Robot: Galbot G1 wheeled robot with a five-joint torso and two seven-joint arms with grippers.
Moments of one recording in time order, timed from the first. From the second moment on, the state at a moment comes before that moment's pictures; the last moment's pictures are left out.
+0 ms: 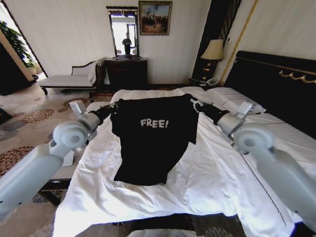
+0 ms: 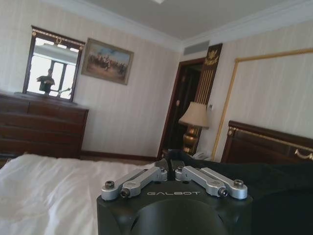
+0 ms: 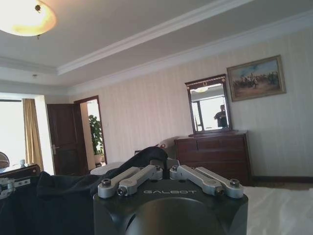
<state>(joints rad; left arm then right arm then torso) 0.46 -0.53 -0.14 -2.10 -1.52 0.34 -0.39 -0.65 0.55 0.39 2.19 1.42 -0.39 0.21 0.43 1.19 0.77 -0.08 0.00</state>
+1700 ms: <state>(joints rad) 1.01 -0.28 -1.10 -2.50 -2.12 0.54 -0.55 -1.00 0.40 1.11 2.50 2.11 -0.44 0.51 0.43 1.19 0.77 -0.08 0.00</state>
